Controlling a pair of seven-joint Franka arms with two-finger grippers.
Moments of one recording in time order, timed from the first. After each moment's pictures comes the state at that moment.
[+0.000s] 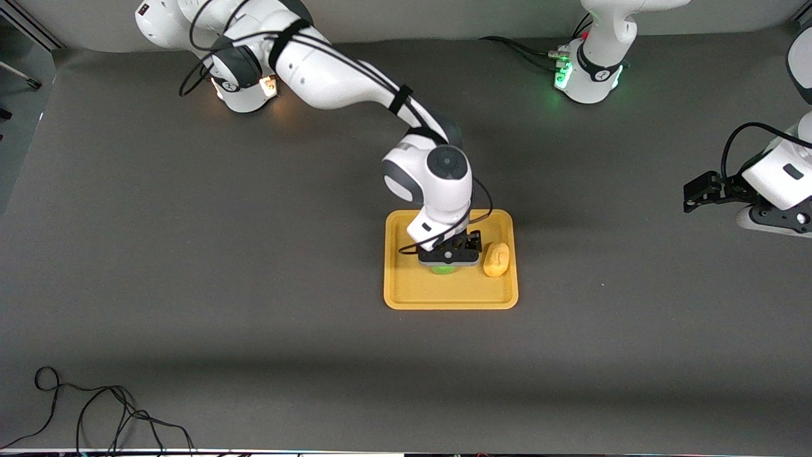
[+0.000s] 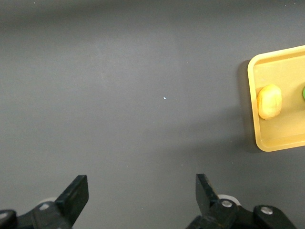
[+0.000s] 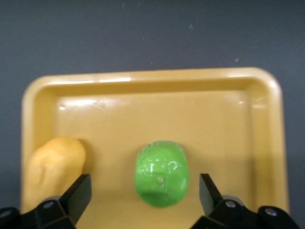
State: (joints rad) left arm 0.02 0.03 -0.03 -1.73 0.01 1.78 0.17; right arm 0.87 1.02 -0.06 -0.87 -0.09 2.04 0.94
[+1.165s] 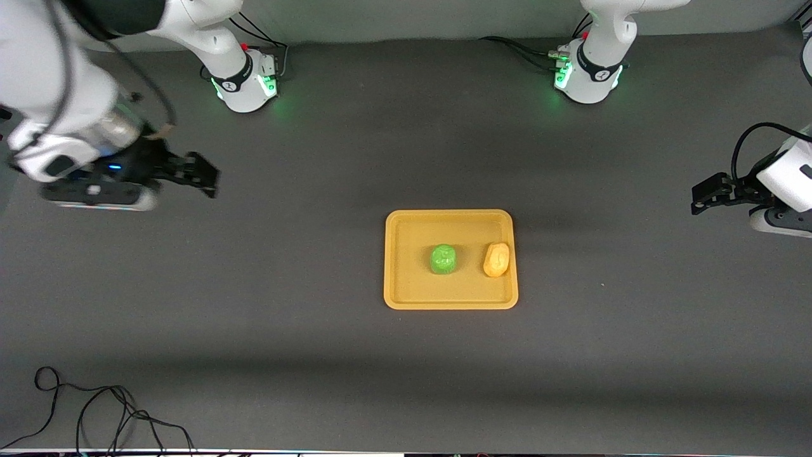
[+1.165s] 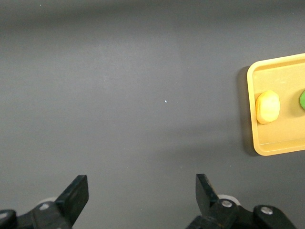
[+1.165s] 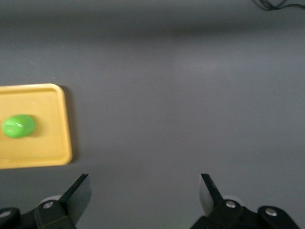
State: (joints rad) left arm 0.02 0.04 -0.02 -1.69 0.00 1.75 0.17; right arm 0.23 0.07 -0.01 -1.47 -0.02 1.54 0.30
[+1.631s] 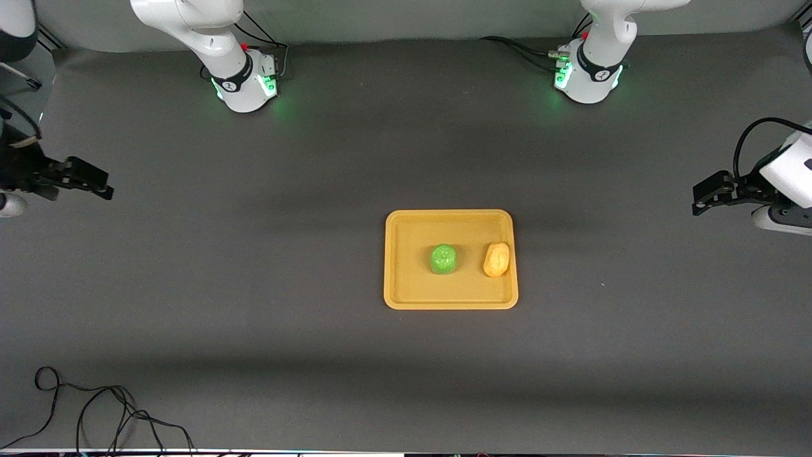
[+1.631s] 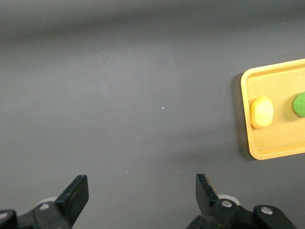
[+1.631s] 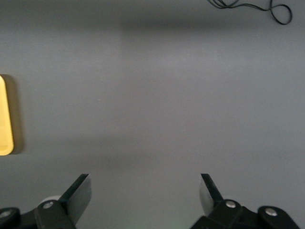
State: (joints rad) left arm 0.02 0.04 -0.03 -1.66 0.00 1.75 0.17; right arm -0.04 0.03 0.01 -1.53 -0.02 1.55 0.00
